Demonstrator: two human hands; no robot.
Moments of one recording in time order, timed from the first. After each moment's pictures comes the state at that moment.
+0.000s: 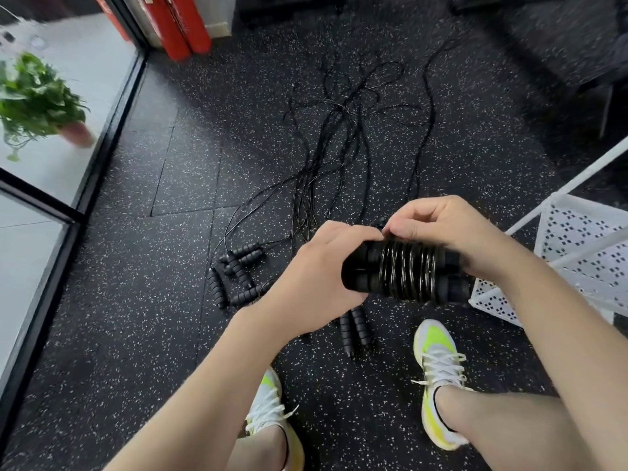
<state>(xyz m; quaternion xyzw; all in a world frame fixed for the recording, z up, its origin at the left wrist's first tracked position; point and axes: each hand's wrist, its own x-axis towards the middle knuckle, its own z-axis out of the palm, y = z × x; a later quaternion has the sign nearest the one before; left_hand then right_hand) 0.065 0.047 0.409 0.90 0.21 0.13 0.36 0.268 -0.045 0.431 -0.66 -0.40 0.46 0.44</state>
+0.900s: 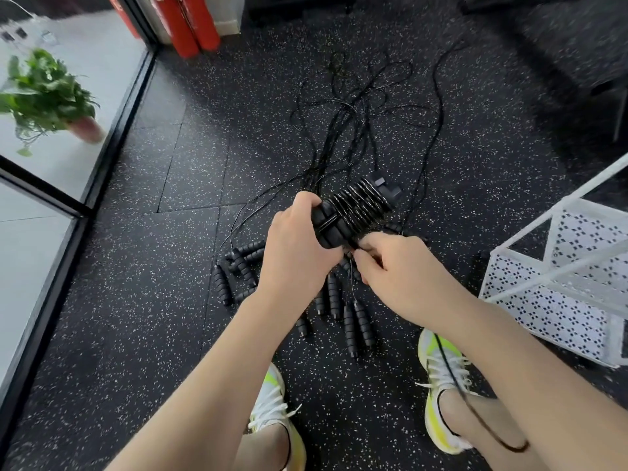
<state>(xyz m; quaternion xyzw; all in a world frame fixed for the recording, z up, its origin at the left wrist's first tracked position) 0.069 0.068 0.413 0.82 0.45 0.19 0.29 0.191 -0.040 0.421 -0.77 -0.49 0.29 0.27</state>
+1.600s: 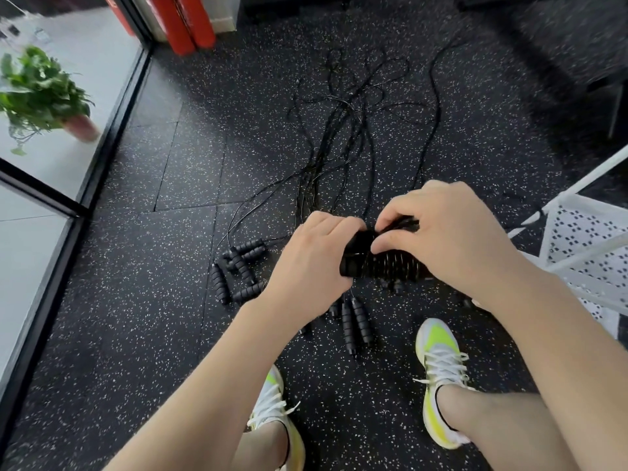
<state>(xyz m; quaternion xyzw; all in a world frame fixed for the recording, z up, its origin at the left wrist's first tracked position) 0.068 0.057 0.398 0.93 0.25 0.15 0.21 0.232 -0.044 0.456 -0.78 -0.57 0.11 0.23</state>
